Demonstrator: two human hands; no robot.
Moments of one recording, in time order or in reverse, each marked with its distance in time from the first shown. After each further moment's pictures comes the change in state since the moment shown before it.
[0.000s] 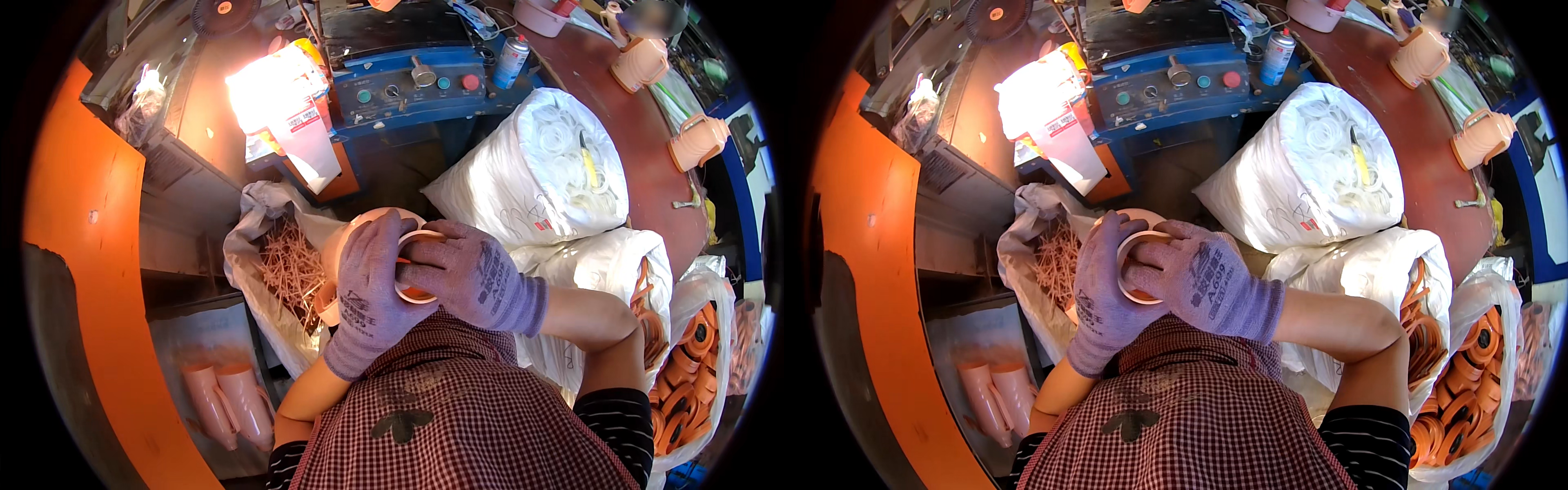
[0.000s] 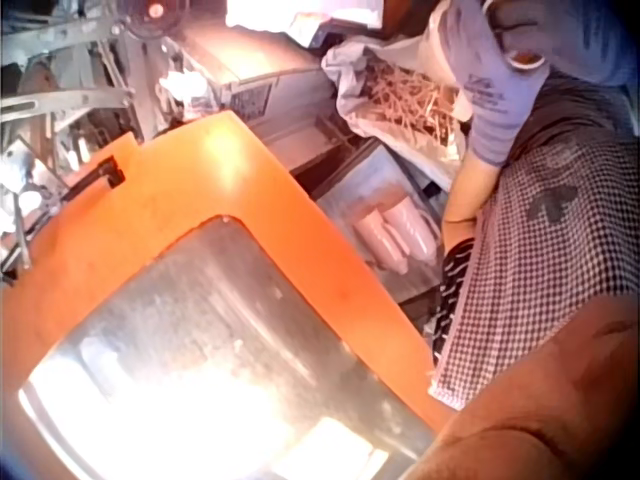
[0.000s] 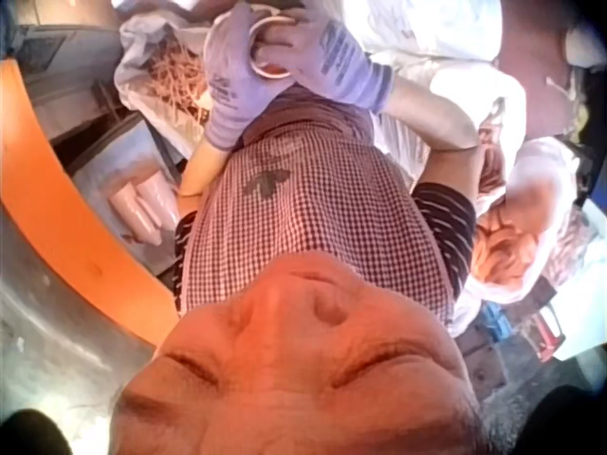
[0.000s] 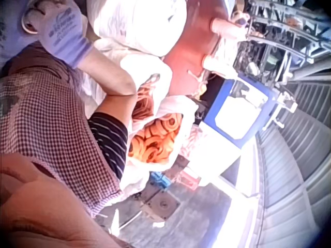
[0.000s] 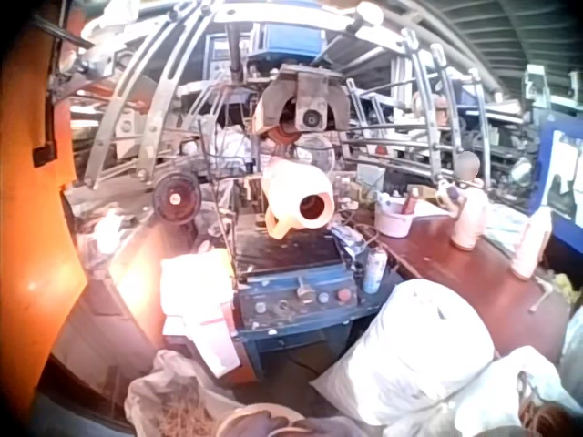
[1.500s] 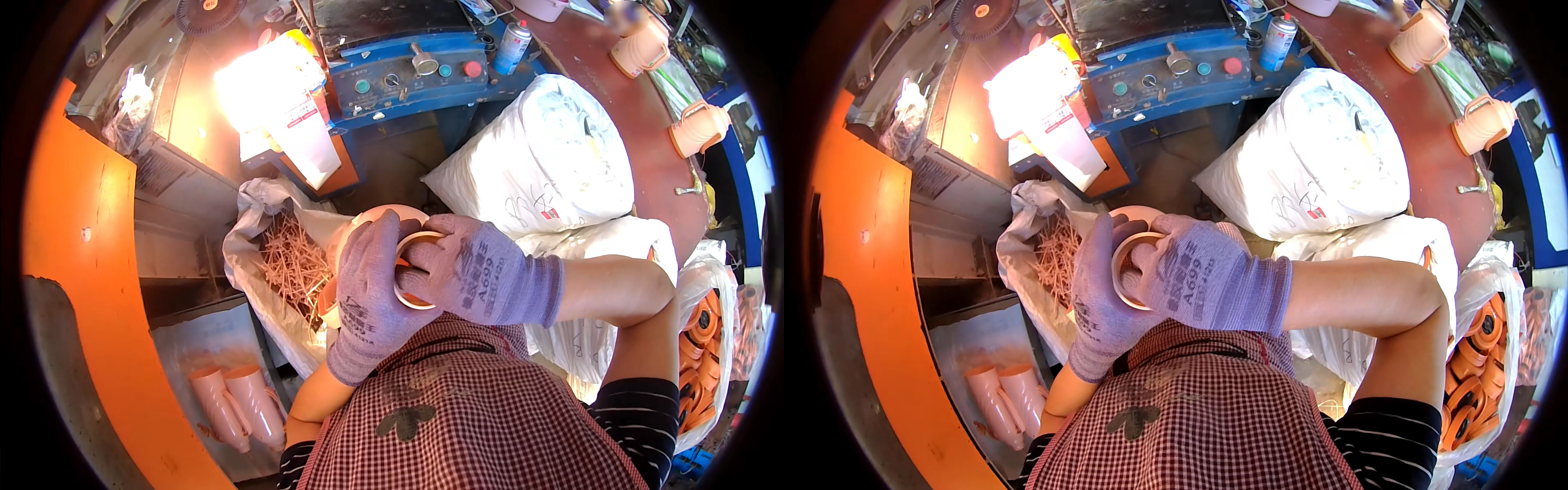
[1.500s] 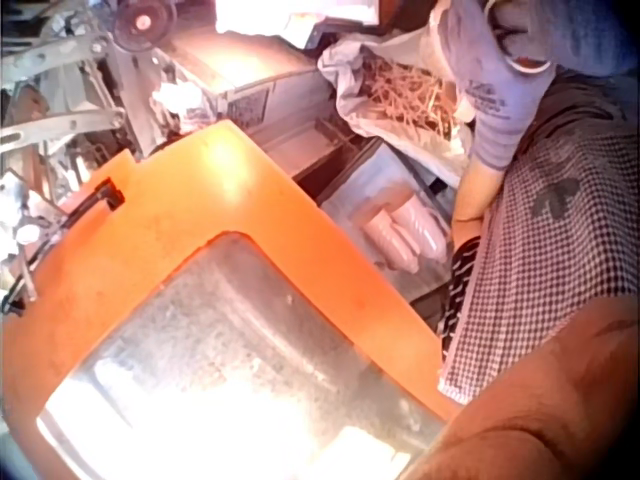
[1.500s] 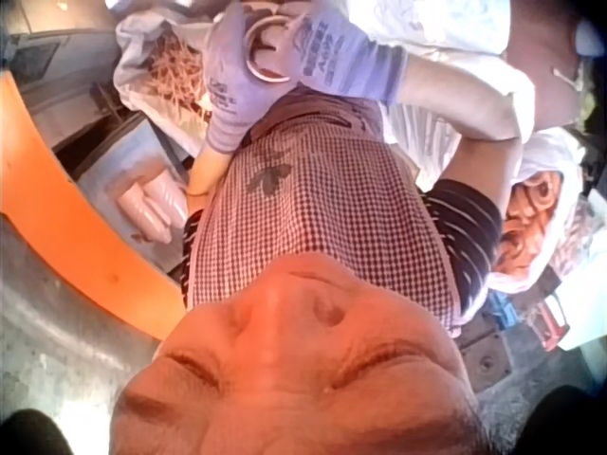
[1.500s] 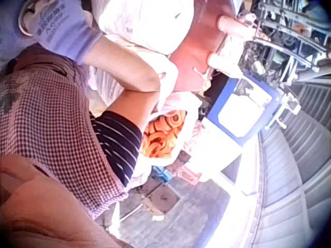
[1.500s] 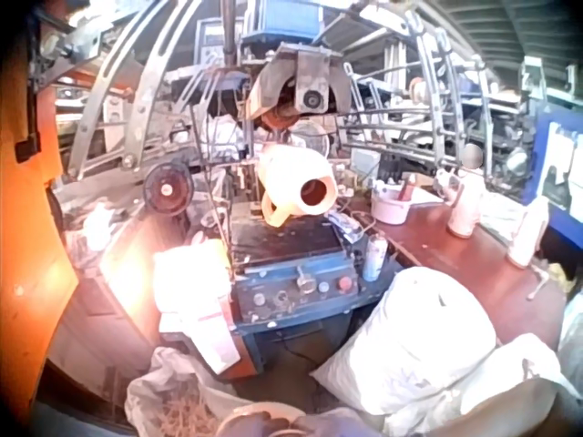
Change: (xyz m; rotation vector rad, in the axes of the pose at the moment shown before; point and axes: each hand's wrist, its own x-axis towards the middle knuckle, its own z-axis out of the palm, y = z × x) left_hand 0.002 -0.009 -0.012 -0.076 -0.082 -0.103; right_hand 0.021 0.005 0.005 0.005 -0.251 0.063
